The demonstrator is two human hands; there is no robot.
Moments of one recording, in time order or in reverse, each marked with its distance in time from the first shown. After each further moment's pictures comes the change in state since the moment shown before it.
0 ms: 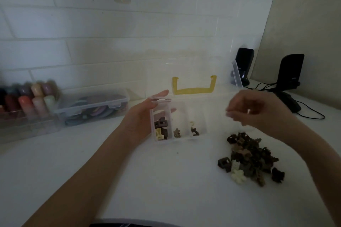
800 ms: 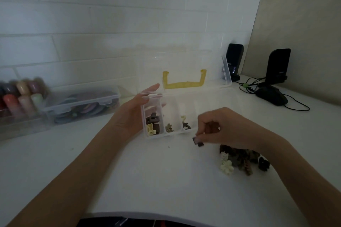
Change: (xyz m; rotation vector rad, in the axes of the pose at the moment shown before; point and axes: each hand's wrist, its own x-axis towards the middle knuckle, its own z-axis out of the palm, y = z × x) left_hand -0.002 0.002 0.001 0.029 -0.041 0.004; right_hand -0.005 -0.003 0.041 -0.140 -0.338 0.047
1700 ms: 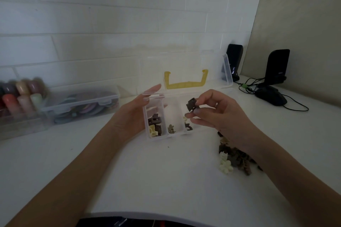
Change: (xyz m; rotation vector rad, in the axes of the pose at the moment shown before) left_hand -0.002 -0.002 0.000 0.017 -0.073 -0.018; right_hand 0.005 -0.016 0.008 1.081 0.300 0.013
